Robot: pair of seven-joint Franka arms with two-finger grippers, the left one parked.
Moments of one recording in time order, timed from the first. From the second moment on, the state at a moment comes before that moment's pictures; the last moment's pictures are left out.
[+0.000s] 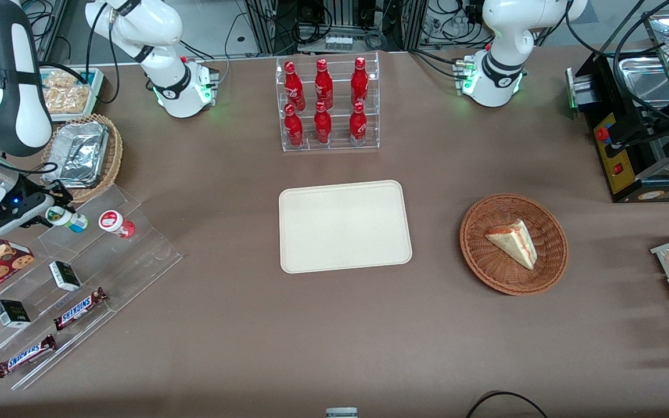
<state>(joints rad) -0.26 -0.03 -0.07 -2.22 0.02 2.25 -0.98</state>
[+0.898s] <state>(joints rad) 0.04 -0.05 -0.05 -1.88 0.03 1.77 -0.54</state>
